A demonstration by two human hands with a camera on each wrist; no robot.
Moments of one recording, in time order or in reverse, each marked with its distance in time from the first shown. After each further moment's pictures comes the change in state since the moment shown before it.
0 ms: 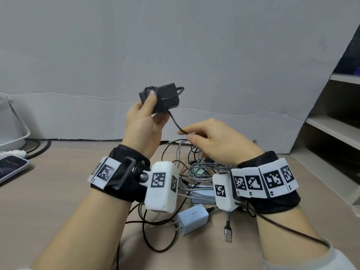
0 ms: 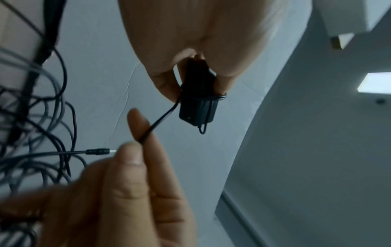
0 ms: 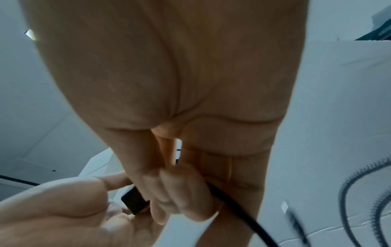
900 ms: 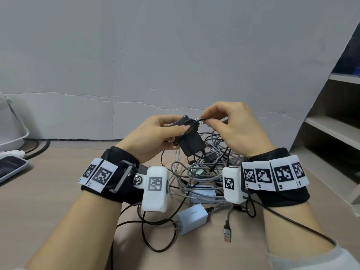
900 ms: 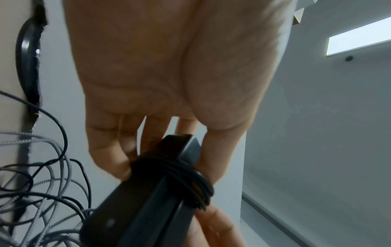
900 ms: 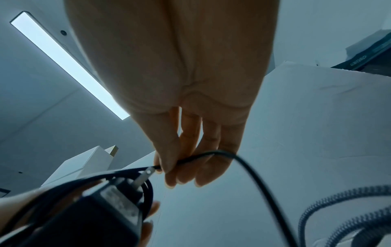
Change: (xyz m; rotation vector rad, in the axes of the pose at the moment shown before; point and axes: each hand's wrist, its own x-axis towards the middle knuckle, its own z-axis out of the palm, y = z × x) left_hand -0.012 0.003 -0.011 0.567 -0.494 -0.312; right_hand 0.002 0.023 -0.019 0.066 0.405 -0.075
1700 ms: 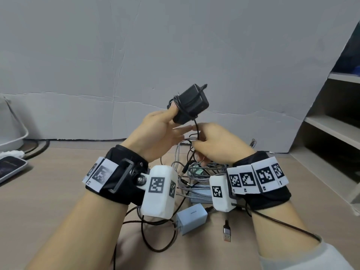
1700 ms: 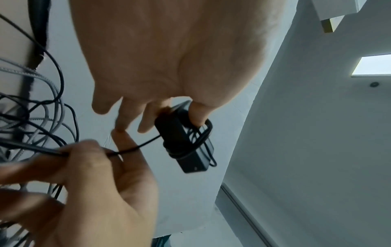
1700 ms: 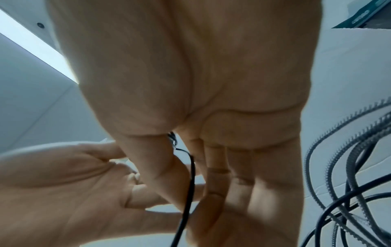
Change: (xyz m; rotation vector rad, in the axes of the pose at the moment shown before) left_hand 0.002 0.013 0.016 -0.179 0.102 -0.046; right_hand -0.007 -0.009 0.029 -0.028 -0.427 0.235
